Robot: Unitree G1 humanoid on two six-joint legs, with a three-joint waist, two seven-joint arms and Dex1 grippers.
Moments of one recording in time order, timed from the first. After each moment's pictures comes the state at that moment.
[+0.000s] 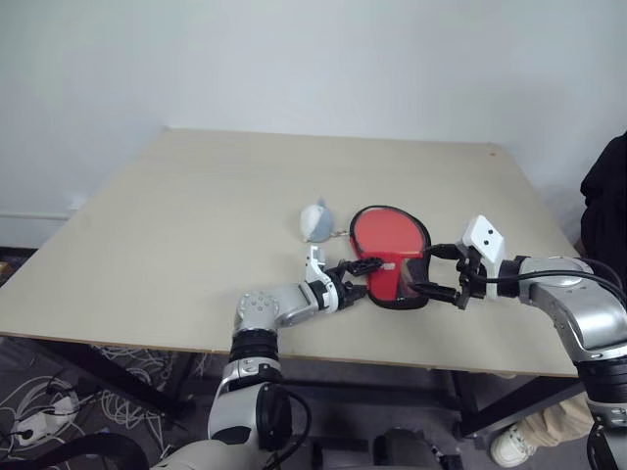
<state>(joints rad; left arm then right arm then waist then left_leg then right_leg) -0.64 -0.13 0.44 0.56 -0.92 1.16 -0.16 -0.37 -0.71 0.07 -0.15 0.31 0.58 0.96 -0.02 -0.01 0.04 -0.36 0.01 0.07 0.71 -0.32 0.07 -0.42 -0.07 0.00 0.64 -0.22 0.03</state>
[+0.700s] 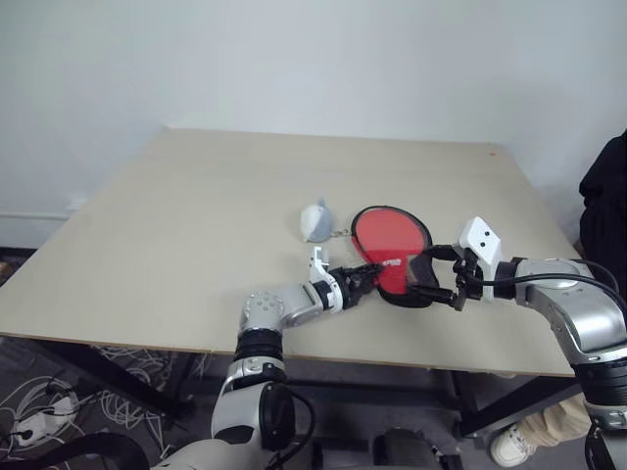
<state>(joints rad) -0.65 -0.14 0.43 0.60 -0.91 1.12 -0.15 -0.36 -0.70 0.07 -0.17 0.31 0.59 0.94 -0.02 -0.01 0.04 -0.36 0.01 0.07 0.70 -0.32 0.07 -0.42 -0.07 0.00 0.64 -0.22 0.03</state>
